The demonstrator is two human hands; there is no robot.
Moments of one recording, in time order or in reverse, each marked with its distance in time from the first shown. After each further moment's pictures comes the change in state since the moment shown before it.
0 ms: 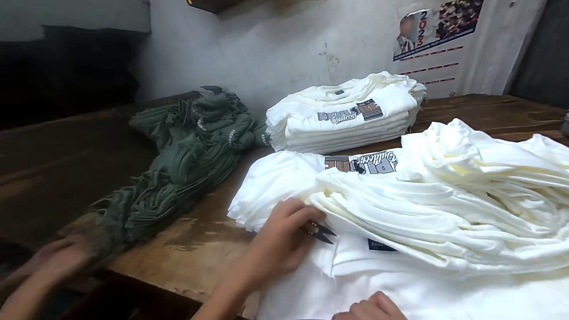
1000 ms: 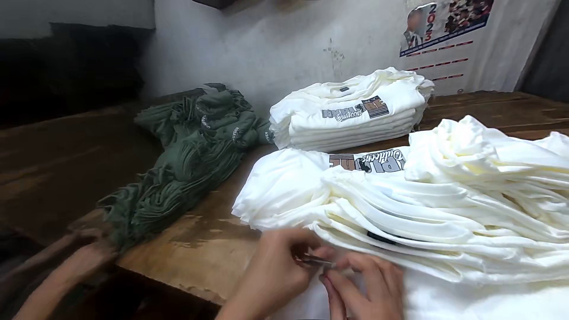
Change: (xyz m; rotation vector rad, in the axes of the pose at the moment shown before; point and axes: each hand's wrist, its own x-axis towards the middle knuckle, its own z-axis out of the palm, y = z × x) left_hand -0.011 0.050 -0.012 -0.192 -0.077 -0.462; right_hand 0.024 0.003 0.026 -0.090 0.214 0.102
